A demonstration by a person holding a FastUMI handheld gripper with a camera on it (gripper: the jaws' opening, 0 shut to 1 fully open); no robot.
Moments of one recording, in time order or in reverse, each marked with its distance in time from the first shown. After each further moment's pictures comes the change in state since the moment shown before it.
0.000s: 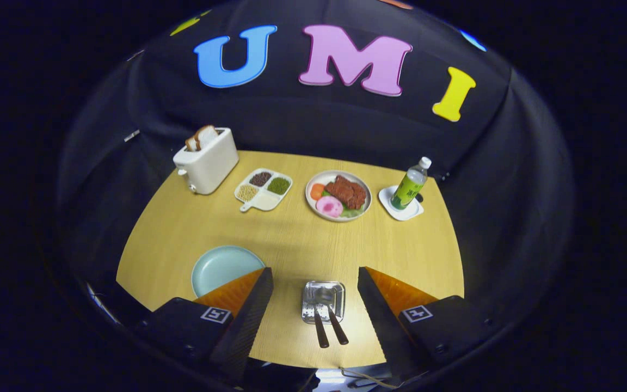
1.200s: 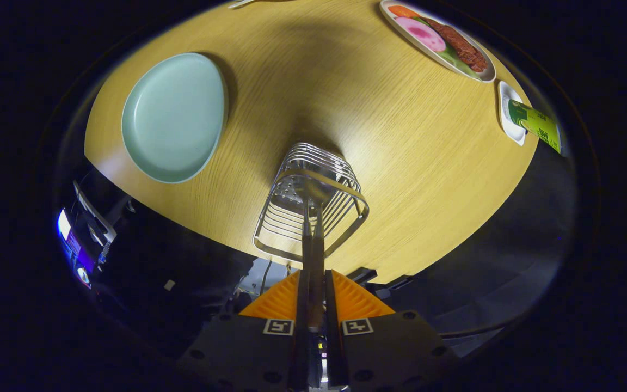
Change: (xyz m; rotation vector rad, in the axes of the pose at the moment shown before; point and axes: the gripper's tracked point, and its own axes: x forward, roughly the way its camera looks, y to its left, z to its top) arm 0.065 -0.046 -0.165 -0.451 1.341 0.119
